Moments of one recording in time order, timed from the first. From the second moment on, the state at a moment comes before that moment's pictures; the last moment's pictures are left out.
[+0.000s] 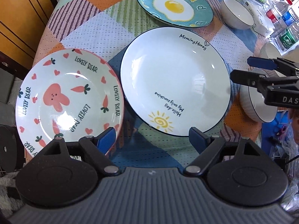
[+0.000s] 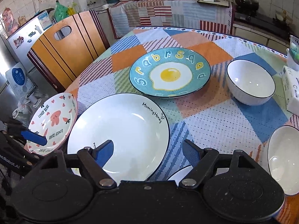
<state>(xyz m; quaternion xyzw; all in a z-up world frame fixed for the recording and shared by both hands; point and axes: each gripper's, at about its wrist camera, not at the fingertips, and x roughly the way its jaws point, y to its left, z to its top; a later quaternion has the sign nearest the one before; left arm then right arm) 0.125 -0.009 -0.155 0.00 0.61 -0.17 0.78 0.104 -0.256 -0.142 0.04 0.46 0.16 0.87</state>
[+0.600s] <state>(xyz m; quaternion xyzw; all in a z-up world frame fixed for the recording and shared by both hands) 0.121 -0.004 -0.197 -0.11 0.58 -0.08 0.80 0.158 -0.273 -0.179 0.12 0.53 0.15 0.82</state>
